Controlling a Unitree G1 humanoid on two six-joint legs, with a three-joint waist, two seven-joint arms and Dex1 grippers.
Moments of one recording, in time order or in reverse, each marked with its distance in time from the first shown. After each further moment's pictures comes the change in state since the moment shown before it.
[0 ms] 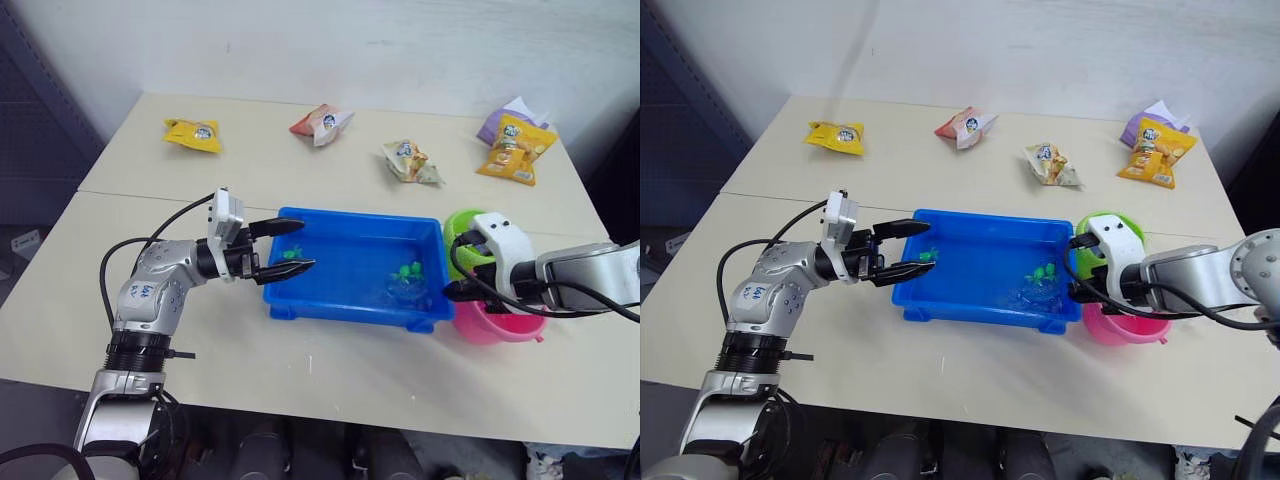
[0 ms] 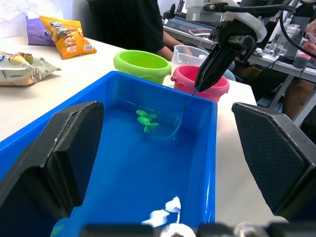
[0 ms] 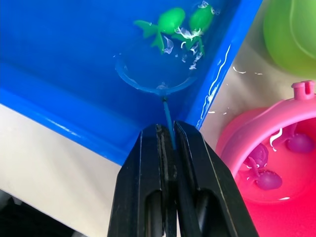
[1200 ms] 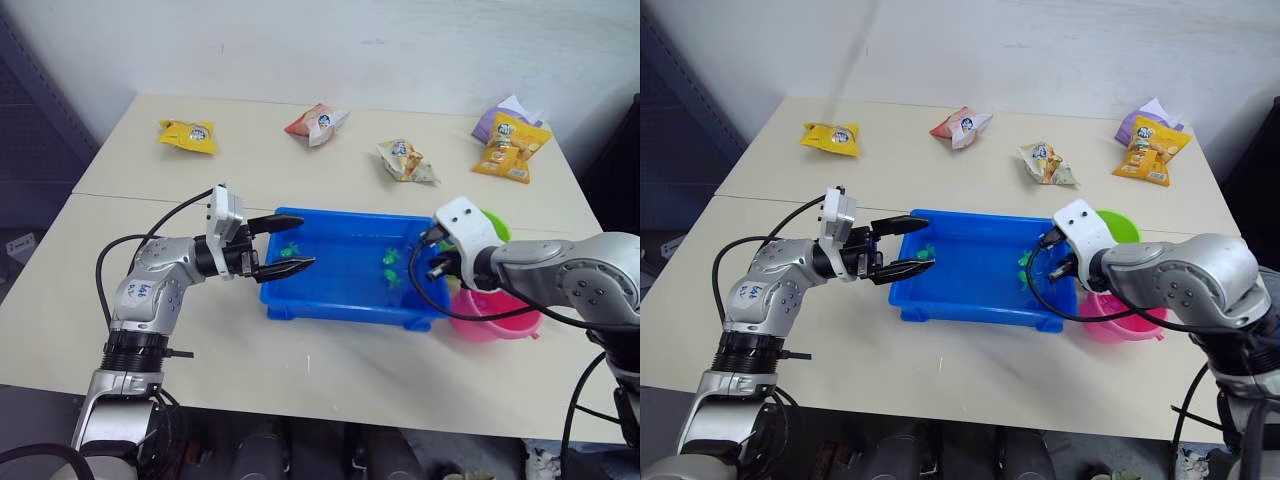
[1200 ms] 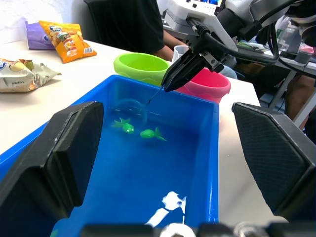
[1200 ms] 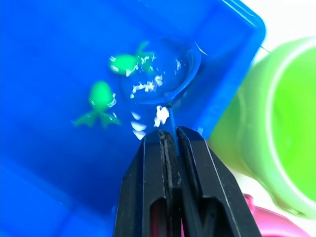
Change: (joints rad) left arm 0.000 0.012 0.000 -0.029 0.000 -0.002 0.017; right arm -0.007 0.325 -0.105 -0.158 -0.945 0.103 0.420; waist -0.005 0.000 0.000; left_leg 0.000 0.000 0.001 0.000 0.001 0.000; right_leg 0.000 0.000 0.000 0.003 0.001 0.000
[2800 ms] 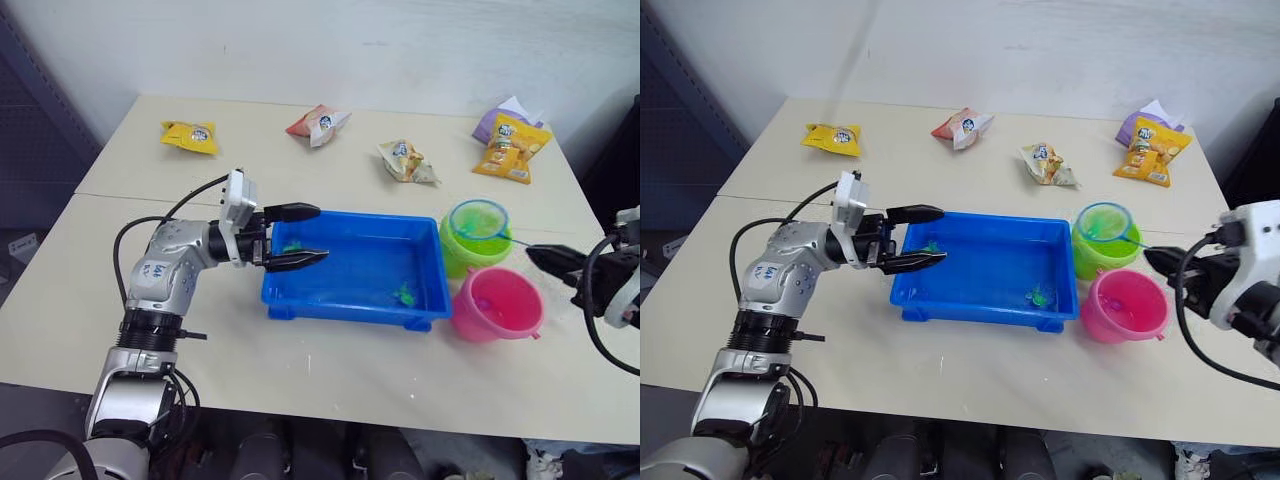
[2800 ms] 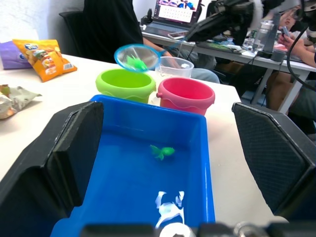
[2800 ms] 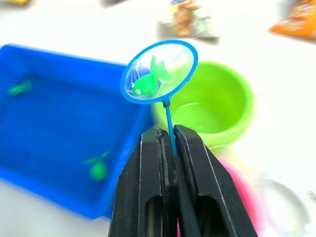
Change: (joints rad) left arm -0.119 -0.051 -0.039 0.089 0.017 -0.009 -0.075; right arm 0.656 0.013 -0.962 -0.219 -0.005 -0.179 0.388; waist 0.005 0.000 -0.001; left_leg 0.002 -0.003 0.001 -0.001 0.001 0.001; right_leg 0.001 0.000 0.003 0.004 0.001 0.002
